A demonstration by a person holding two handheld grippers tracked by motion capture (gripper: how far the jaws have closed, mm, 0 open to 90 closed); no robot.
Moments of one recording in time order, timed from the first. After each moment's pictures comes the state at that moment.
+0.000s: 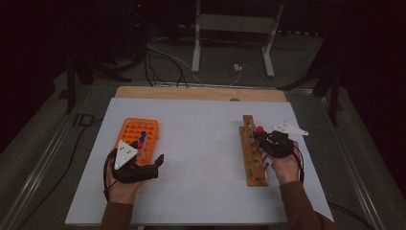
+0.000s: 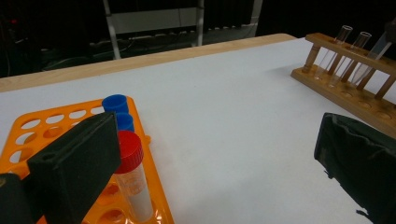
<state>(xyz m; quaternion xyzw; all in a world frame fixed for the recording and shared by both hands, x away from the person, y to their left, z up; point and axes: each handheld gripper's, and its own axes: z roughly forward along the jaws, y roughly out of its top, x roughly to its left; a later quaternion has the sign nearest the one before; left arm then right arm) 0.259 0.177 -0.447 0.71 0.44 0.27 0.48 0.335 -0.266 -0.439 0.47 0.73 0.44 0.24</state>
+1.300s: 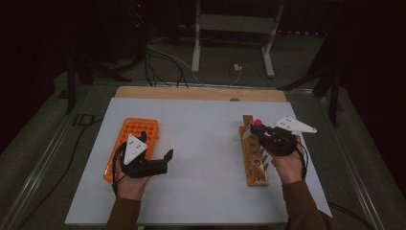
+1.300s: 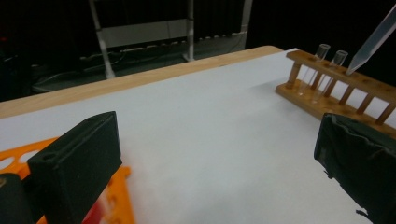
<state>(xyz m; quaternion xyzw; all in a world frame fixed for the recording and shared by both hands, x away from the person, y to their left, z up) 0.269 0.148 -0.429 0.71 0.41 0.27 0.50 0.316 -0.248 -0.391 0.41 0.73 0.49 0.25</state>
